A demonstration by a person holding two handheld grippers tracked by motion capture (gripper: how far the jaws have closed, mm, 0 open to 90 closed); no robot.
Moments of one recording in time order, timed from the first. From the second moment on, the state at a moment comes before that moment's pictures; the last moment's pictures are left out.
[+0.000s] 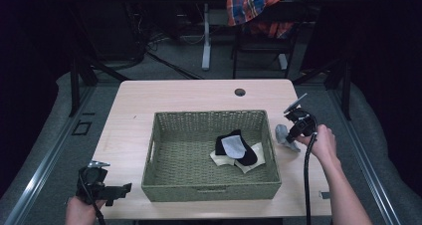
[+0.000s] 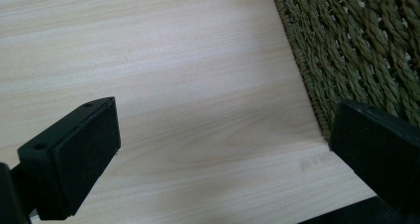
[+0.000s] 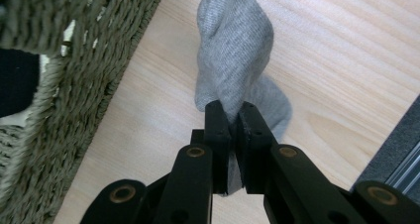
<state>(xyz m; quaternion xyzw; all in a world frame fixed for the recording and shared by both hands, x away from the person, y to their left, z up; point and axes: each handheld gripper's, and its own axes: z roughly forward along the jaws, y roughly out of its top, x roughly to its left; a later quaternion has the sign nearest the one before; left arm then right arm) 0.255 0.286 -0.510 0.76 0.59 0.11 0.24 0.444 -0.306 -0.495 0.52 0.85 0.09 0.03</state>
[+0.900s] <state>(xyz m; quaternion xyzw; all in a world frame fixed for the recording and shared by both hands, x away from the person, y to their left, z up) 0.255 0.286 -0.510 0.76 0.59 0.11 0.24 0.424 -0.296 -0.424 0.49 0.85 0.20 0.04</state>
